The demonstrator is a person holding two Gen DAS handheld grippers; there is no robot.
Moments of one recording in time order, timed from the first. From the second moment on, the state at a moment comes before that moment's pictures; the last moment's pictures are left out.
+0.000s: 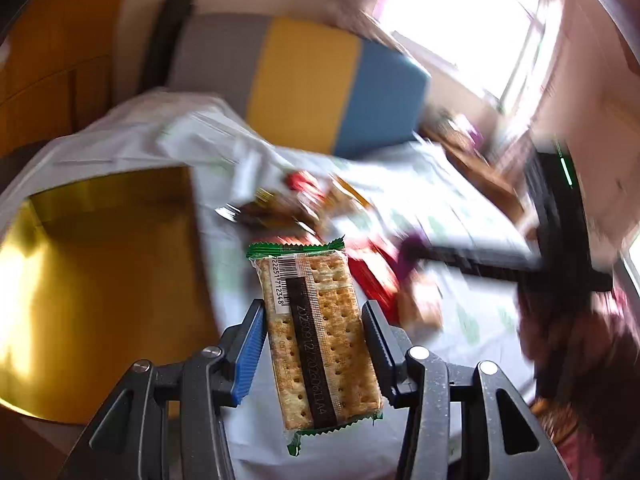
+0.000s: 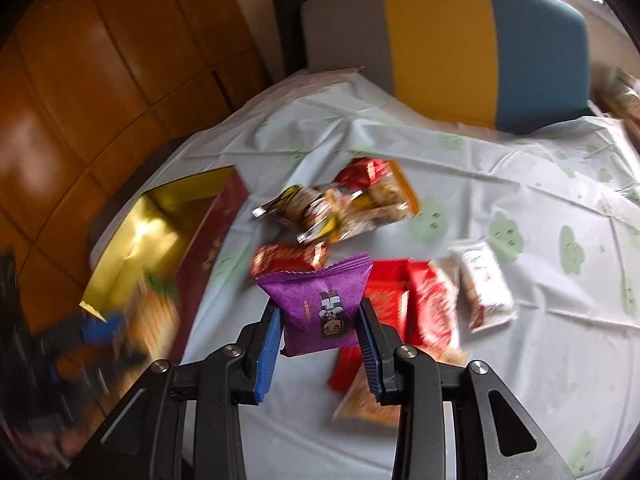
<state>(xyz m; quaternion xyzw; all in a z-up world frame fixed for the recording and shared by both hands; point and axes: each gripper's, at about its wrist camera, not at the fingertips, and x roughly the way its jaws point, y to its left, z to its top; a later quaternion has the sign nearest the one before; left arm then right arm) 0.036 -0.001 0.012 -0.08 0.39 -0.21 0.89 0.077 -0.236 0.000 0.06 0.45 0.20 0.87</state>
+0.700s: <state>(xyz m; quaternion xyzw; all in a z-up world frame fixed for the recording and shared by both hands) 0.190 0.084 -0.024 -0.16 0.46 -0.07 0.87 0.052 -0.167 -0.051 -0.03 0.50 0.27 0.82</state>
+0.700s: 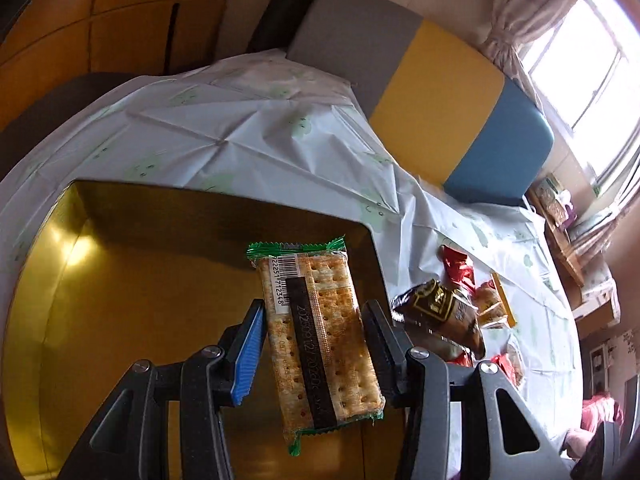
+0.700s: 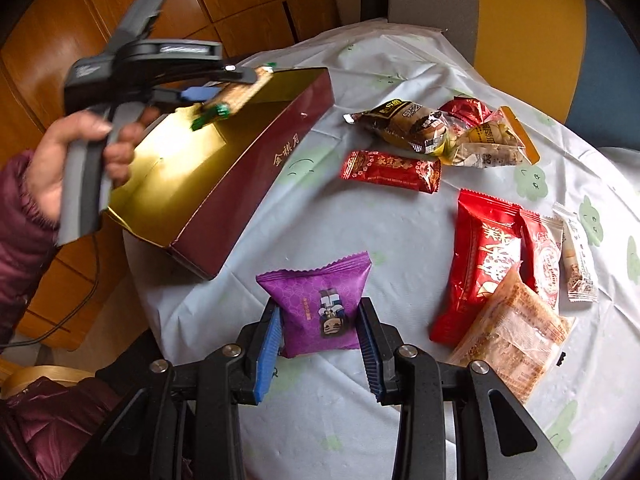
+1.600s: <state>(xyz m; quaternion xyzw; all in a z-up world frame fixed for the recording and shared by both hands) 0.086 0.076 -0.002 -0.07 0.40 0.00 0.91 0.050 -0.155 -0.052 -0.02 0.49 0.23 0.84</state>
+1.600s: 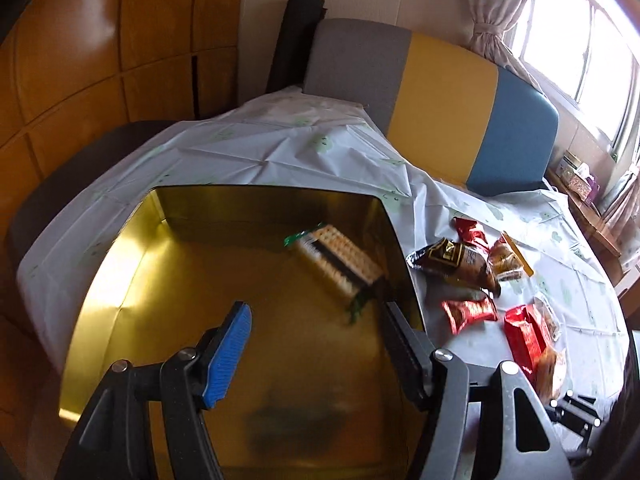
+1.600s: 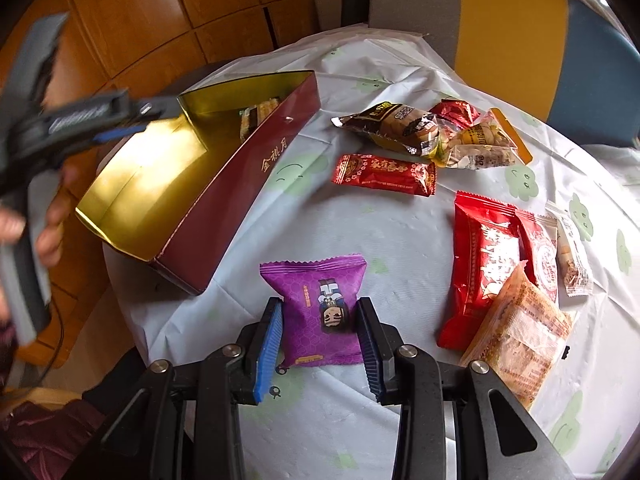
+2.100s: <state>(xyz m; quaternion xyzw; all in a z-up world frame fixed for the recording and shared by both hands) 0.042 0.090 0.002 -0.08 0.39 0.03 0.92 0.049 -0.130 -0.013 0.00 0.45 0.26 0.85</state>
